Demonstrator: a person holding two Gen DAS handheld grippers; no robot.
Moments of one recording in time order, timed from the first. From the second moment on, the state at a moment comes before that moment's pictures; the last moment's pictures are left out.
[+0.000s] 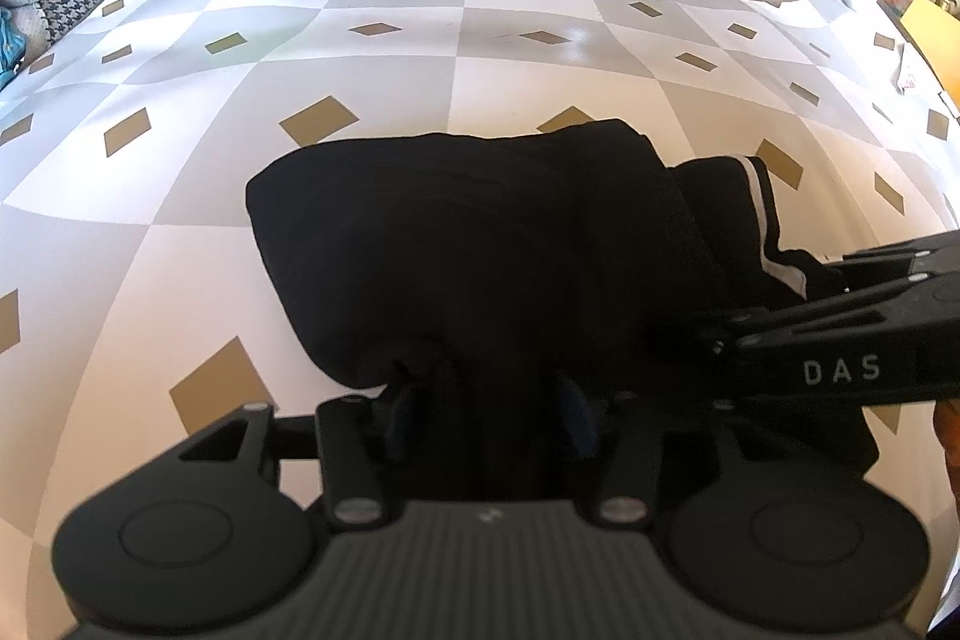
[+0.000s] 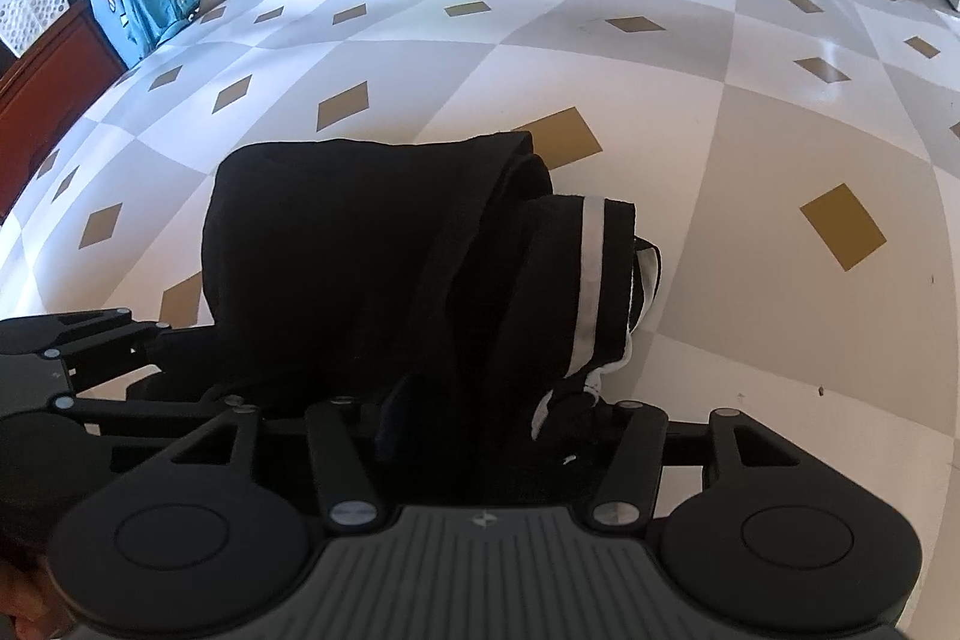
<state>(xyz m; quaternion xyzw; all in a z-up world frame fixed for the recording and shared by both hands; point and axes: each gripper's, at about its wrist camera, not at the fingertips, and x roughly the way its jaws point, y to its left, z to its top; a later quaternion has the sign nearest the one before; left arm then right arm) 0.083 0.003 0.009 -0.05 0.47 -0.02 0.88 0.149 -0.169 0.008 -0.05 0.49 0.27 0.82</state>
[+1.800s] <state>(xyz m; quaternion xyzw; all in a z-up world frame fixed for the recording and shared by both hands) 0.035 -0.051 0.085 0.02 0.38 -0.01 0.92 0.073 -0.166 0.095 -0.13 0.36 0.27 0.88</state>
